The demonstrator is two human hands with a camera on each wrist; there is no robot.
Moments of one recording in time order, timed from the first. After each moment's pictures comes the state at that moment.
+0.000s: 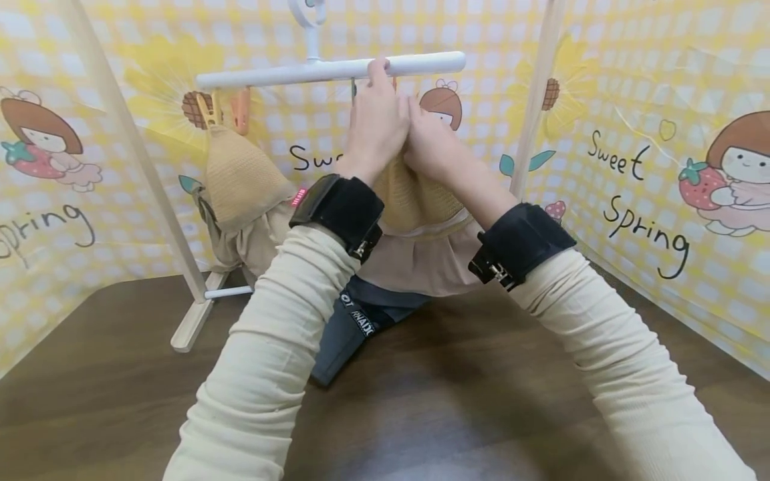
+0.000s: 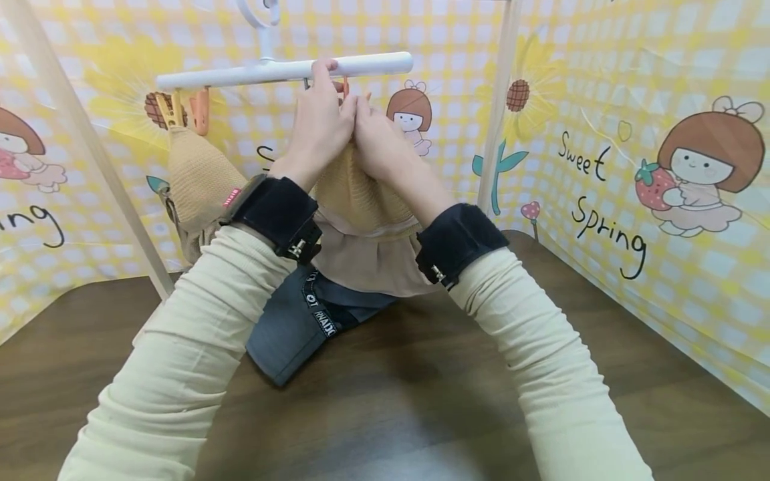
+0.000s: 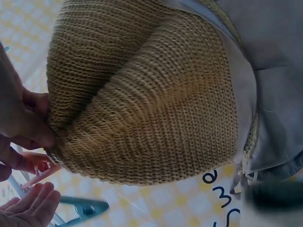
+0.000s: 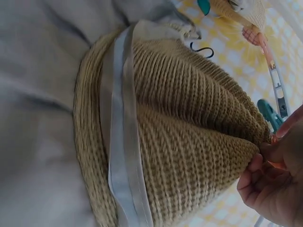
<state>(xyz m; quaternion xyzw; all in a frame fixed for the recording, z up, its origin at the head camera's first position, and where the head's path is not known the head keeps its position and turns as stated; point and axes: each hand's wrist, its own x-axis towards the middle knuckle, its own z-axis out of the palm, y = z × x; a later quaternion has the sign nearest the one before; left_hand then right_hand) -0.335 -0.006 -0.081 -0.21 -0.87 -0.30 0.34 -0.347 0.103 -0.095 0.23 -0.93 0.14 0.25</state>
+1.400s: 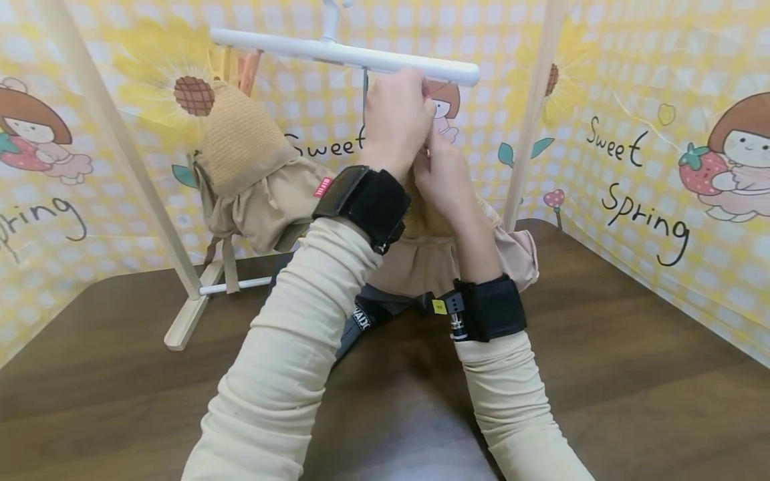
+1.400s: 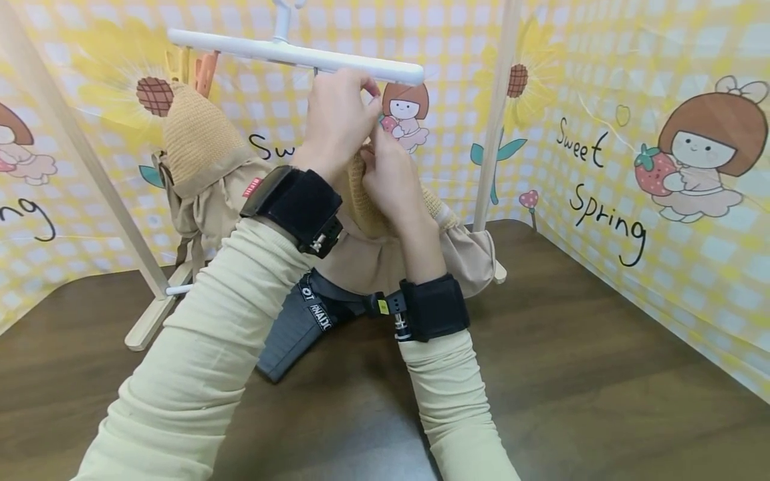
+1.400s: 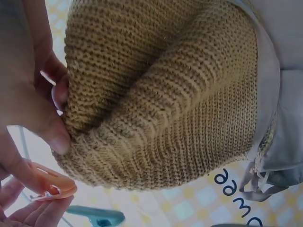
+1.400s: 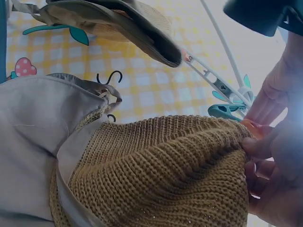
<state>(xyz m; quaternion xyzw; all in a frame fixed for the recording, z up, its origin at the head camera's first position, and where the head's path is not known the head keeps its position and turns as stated) -0.314 0.020 -0.078 -0.20 -0.88 -0.21 0.36 -0.319 0.105 -0.151 0.17 -0.84 0.34 0.38</state>
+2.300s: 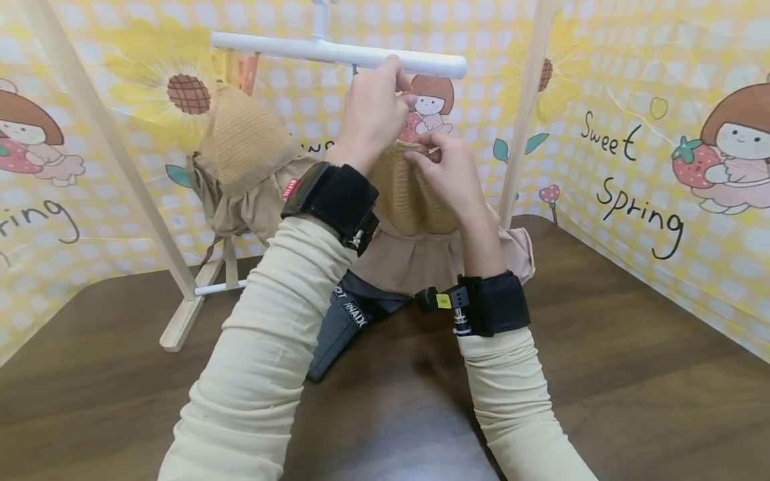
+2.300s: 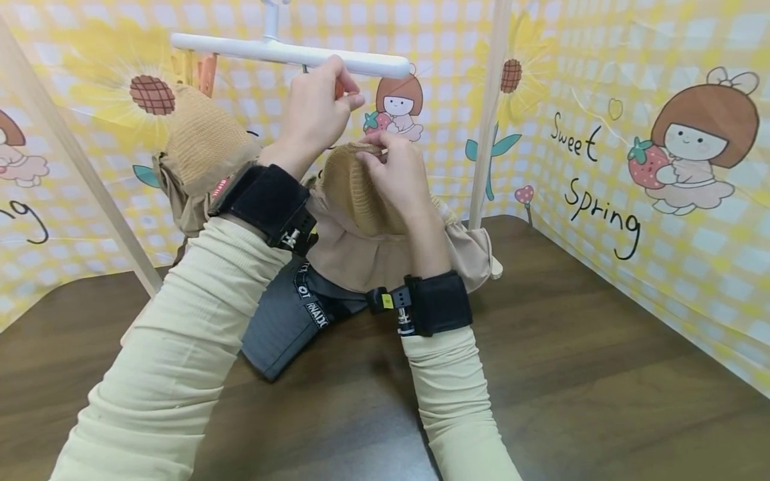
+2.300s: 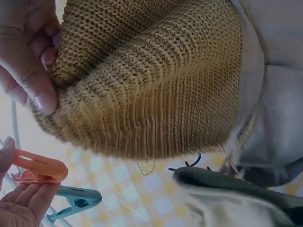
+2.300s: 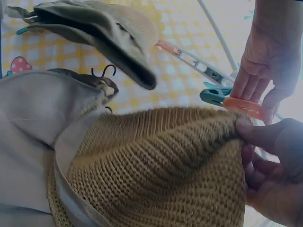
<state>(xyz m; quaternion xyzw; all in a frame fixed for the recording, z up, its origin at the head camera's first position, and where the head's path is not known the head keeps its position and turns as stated) -0.325 -0.006 -0.076 -0.23 -0.89 -0.24 0.31 -0.319 0.112 -0.154 0.17 -0.81 0.45 0.35</state>
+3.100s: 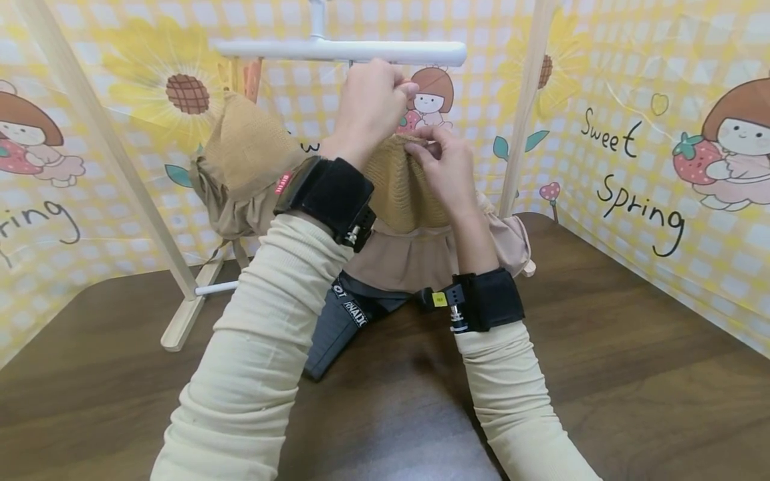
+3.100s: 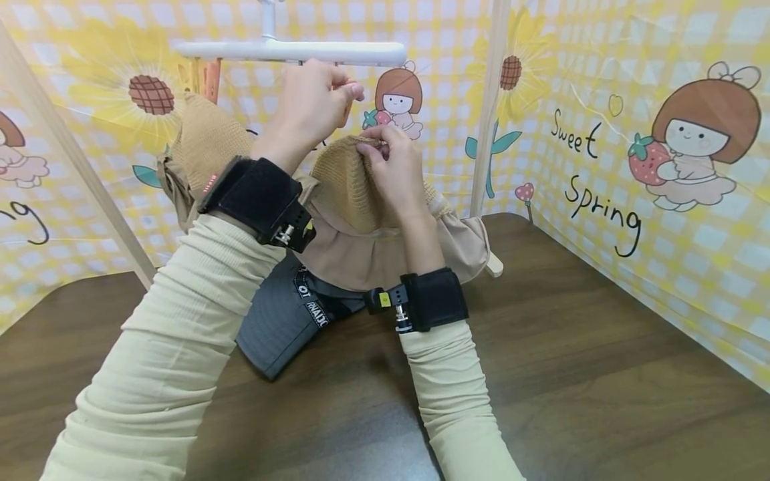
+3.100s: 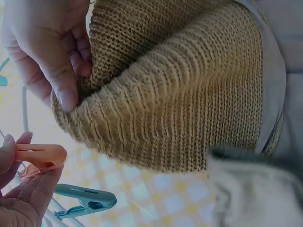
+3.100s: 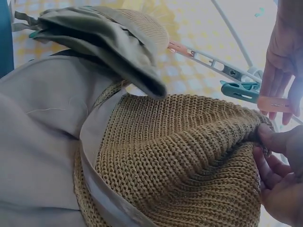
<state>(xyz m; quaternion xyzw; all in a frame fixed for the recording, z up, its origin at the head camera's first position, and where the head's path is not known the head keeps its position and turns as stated) -0.320 -0.009 -0.066 -0.22 -0.91 -0.22 0.29 -0.331 0.104 -0.162 0.16 -0.76 0.50 0.39</state>
